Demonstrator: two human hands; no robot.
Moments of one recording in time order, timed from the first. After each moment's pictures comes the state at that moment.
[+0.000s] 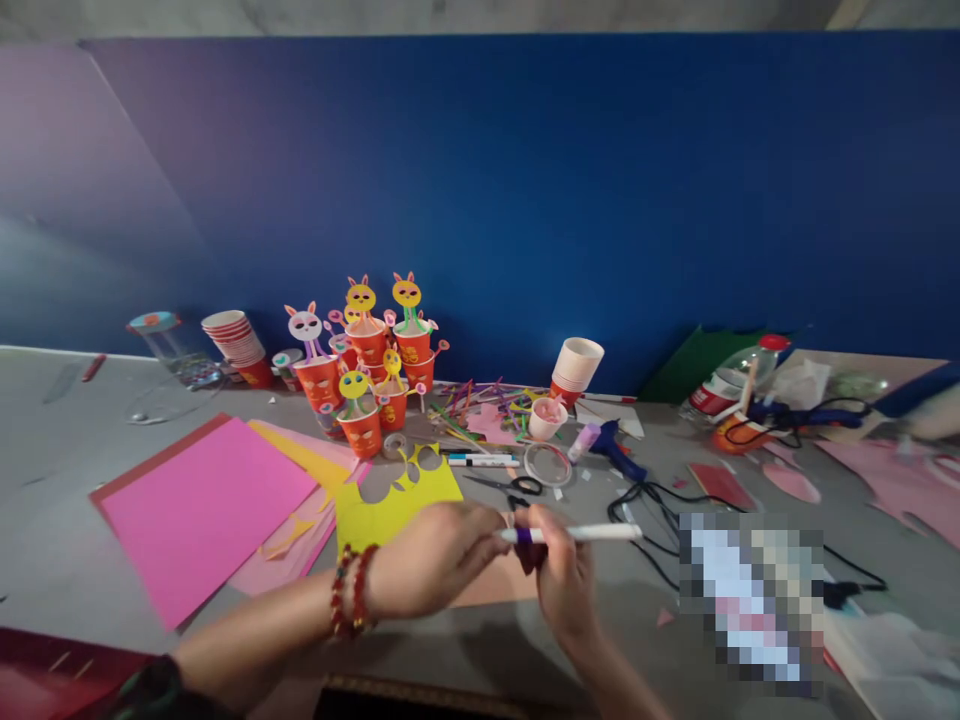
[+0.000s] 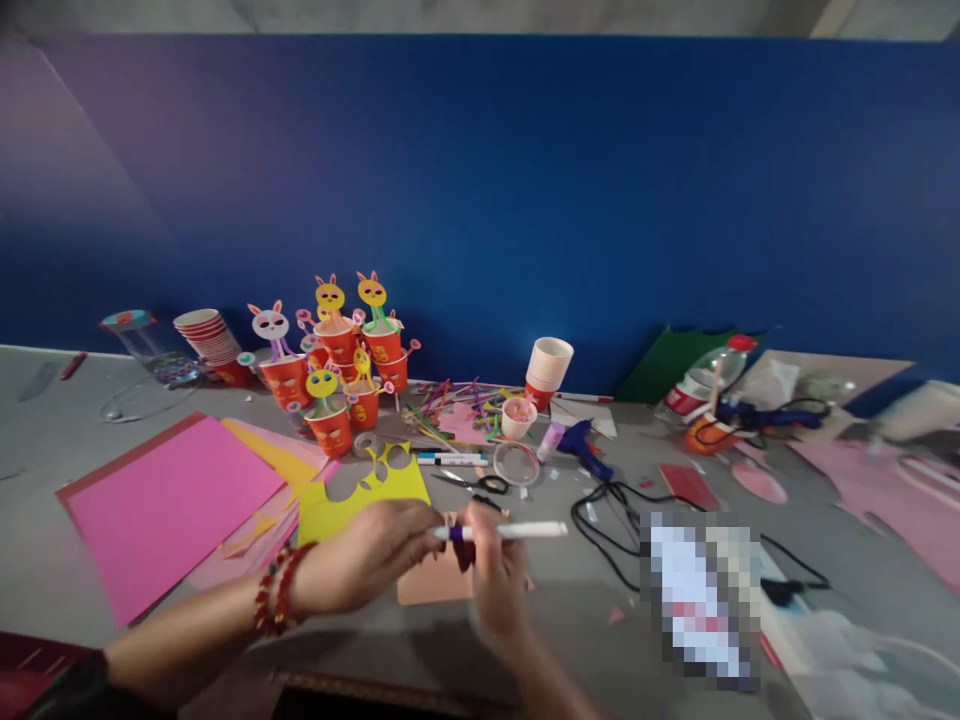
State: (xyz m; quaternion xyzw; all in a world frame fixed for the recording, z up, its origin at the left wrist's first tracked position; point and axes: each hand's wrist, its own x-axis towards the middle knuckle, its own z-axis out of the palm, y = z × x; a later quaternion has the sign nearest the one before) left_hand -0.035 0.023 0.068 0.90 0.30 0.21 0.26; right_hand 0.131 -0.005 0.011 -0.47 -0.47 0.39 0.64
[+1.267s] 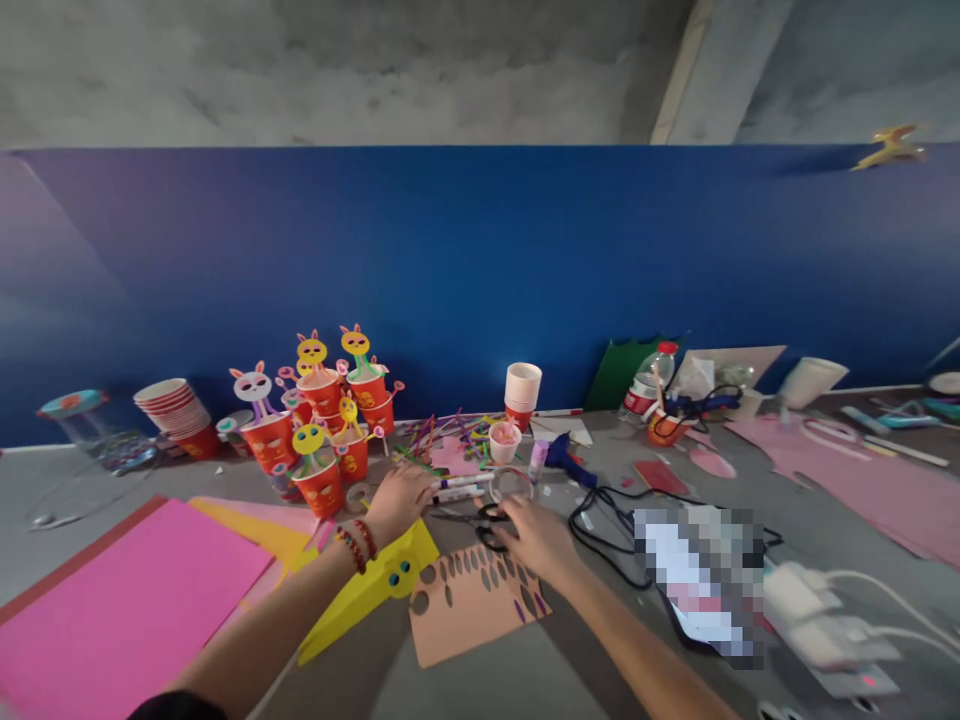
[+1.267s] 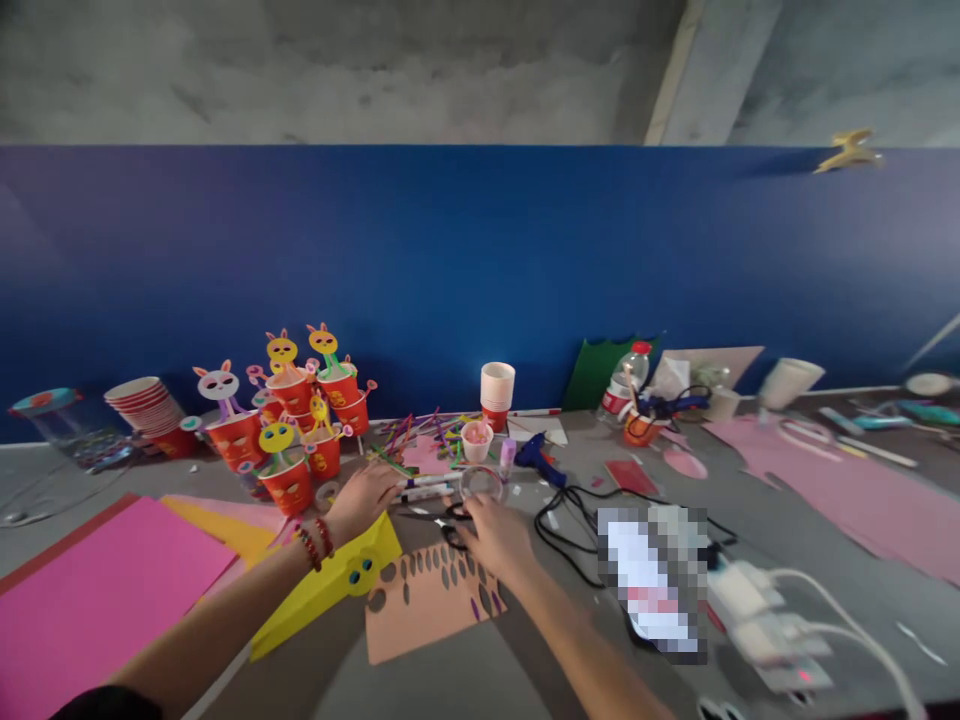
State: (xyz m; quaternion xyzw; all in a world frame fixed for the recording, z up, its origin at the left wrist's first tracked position) left_hand -0.029 0.153 -0.016 0.90 0.38 0.19 0.06; right_hand 0.222 0.054 -0.031 -0.62 -0.73 0.14 0.24
